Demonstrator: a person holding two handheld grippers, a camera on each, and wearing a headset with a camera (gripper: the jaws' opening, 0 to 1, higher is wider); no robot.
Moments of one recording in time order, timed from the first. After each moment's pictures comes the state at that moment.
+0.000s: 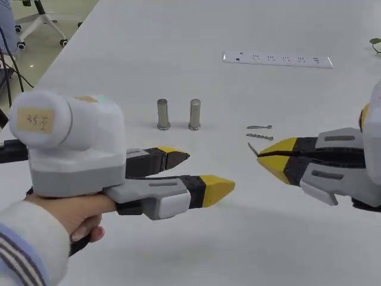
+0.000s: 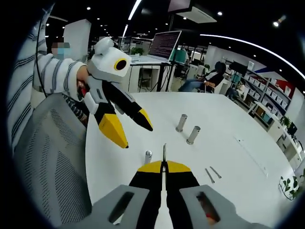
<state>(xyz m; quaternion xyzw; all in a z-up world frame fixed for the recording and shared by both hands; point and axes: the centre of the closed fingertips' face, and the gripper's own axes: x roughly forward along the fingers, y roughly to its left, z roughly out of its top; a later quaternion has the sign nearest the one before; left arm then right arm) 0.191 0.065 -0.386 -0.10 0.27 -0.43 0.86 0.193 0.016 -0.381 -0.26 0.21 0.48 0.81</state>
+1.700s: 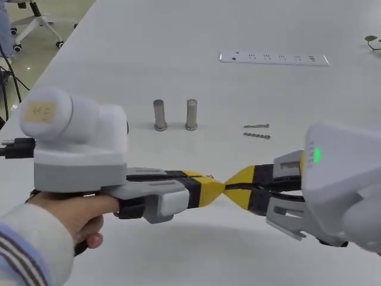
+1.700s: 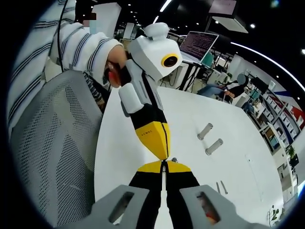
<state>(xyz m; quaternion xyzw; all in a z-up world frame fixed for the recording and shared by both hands) 0.166 0.049 -0.386 -0.17 0.33 -0.47 0.80 0.160 0.050 -0.392 -0.35 0.18 0.54 0.75</state>
